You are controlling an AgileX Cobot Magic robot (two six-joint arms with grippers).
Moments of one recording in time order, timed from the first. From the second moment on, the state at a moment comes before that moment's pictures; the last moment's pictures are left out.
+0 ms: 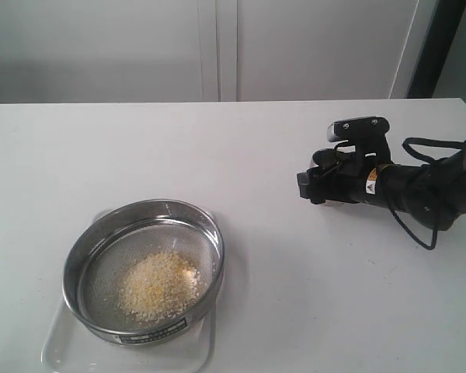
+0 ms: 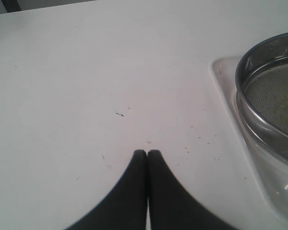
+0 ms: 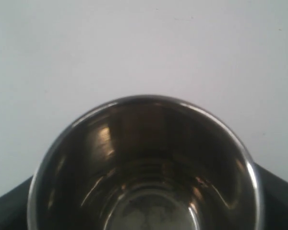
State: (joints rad) left arm -0.04 0.00 0.02 -0.08 0.42 0.16; right arm 0.16 2.04 -0.93 -0.51 -0.50 0.40
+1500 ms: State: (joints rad) left arm -0.04 0.00 0.02 -0.08 0.42 0.16; right arm 0.16 1.98 -0.95 -0.54 -0.39 0.42
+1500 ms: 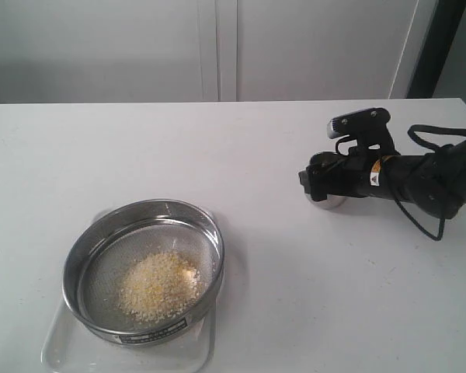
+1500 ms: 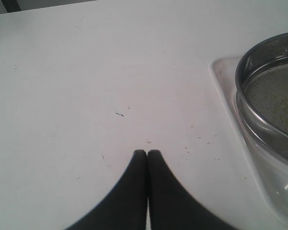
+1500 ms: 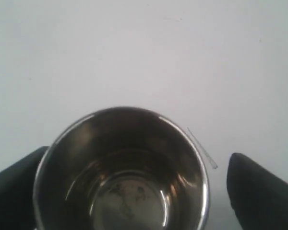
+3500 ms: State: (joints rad) left arm -0.04 0.00 0.02 -0.08 0.42 0.16; right arm 0.04 1.30 -0.85 -0.27 0.62 0.17
